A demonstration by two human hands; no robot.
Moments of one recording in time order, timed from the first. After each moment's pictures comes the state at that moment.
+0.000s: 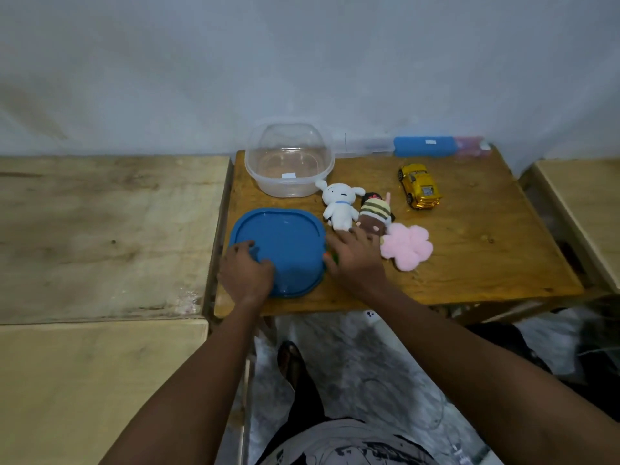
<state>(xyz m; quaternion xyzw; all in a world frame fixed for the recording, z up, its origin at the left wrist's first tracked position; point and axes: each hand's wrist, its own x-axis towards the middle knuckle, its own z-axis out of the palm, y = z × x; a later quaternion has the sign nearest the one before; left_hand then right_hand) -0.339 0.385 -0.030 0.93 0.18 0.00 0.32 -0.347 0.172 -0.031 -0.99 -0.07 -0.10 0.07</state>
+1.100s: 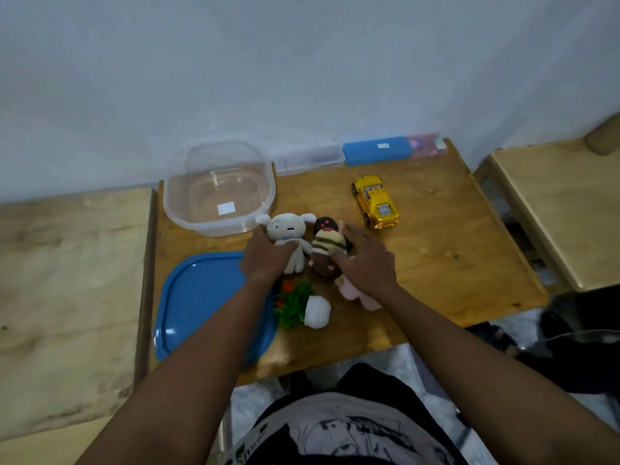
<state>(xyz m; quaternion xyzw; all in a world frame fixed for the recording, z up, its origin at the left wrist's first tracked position) -0.195 0.241 -0.044 0.88 0.10 -0.16 0.43 -0.268 0.040 -0.051 -0.95 0.18 0.04 0.27</state>
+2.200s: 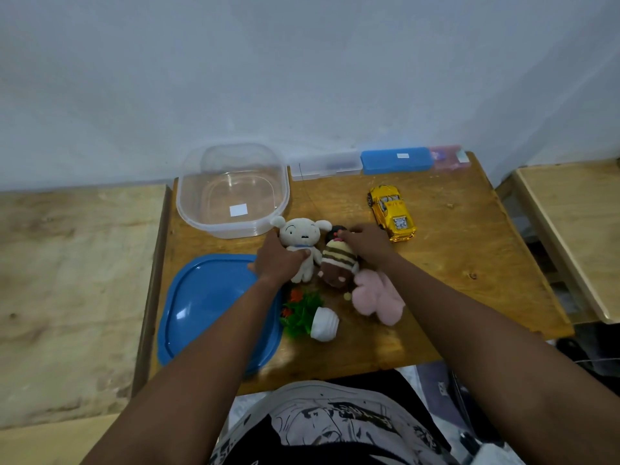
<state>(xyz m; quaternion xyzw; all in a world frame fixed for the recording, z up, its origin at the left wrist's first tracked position) -0.189 0.236 -0.038 0.87 0.08 -0.18 0.45 -0.186 0.031 -0.045 -0.89 0.23 0.15 0.37</state>
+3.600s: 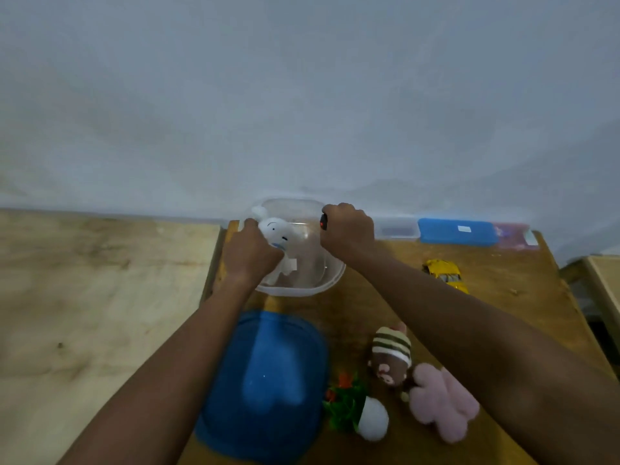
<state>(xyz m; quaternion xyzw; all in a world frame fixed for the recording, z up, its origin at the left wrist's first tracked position) -0.060 0.347 0.030 0.94 0.12 -0.07 0.30 -0.028 0.163 0.021 -0.99 -0.03 -0.03 0.12</state>
